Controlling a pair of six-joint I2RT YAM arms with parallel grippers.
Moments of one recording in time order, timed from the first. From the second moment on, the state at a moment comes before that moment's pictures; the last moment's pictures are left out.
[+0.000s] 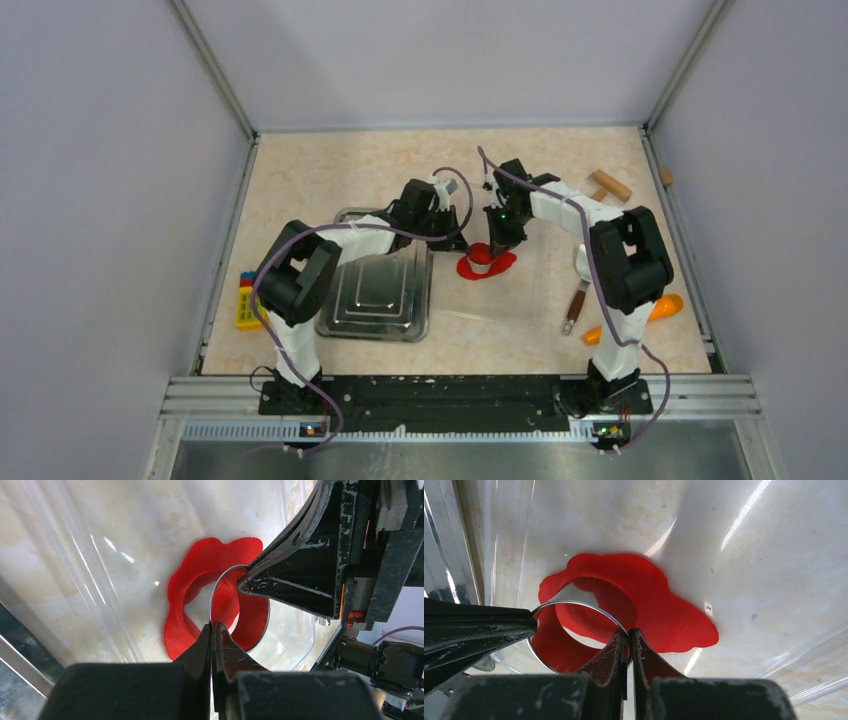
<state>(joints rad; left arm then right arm) -0.61 1.89 1.15 0.04 0.48 -0.58 0.44 1.89 1.36 -0.72 -0.22 0.23</state>
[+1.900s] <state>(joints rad) -0.66 1.98 1.10 0.26 0.41 -0.52 0.48 1.72 1.02 -0.34 -0.07 0.34</state>
